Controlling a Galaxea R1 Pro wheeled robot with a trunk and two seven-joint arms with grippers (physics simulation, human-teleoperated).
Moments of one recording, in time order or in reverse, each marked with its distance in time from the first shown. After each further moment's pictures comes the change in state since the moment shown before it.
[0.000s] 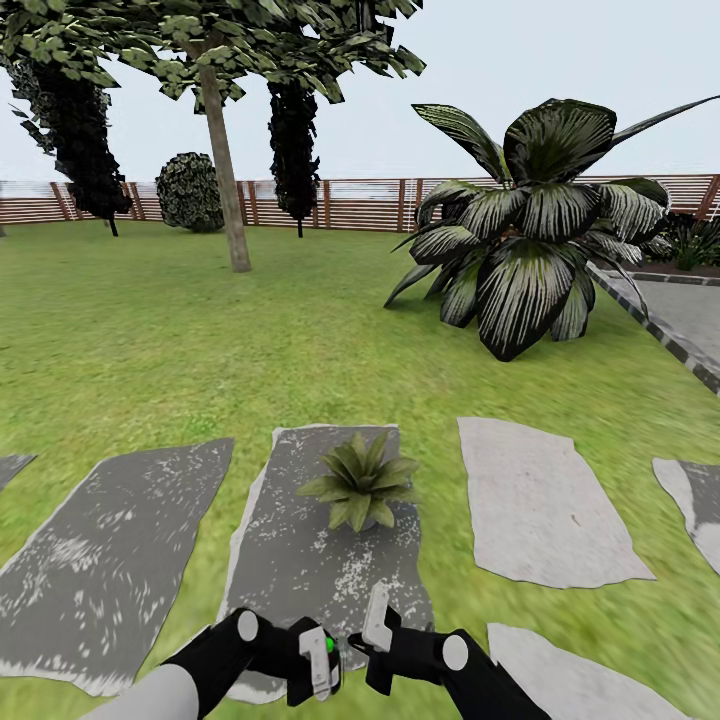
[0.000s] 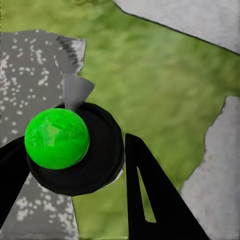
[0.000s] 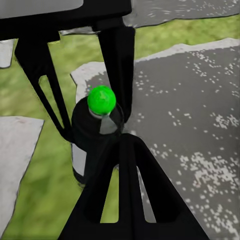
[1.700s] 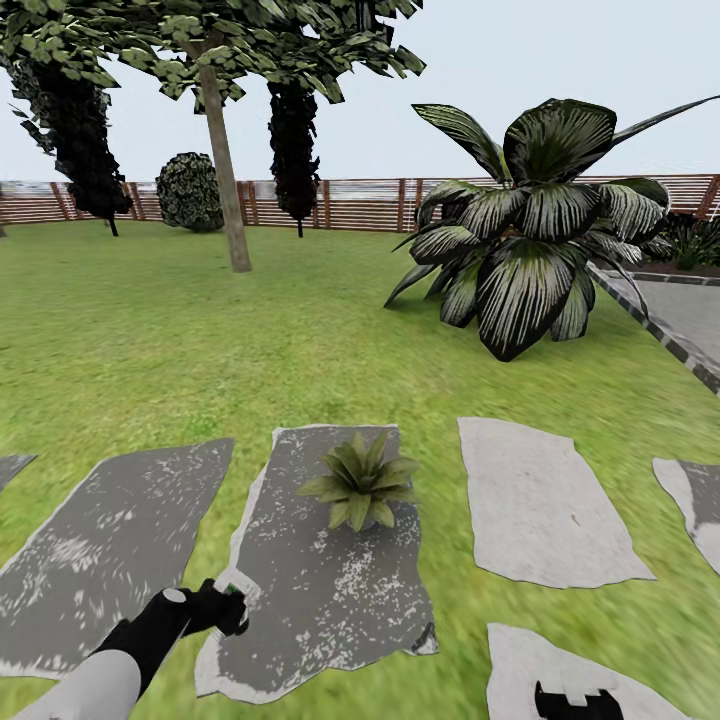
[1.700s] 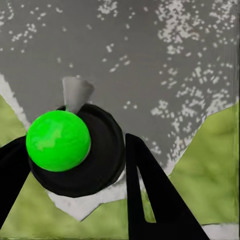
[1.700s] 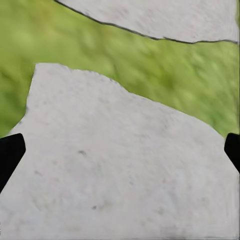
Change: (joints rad) left arm -0.031 0.140 0.508 -0.010 0.058 0.316 0.298; right arm 0.008 -0.268 -0.346 0.508 -0.444 -0.003 -0.921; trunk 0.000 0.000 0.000
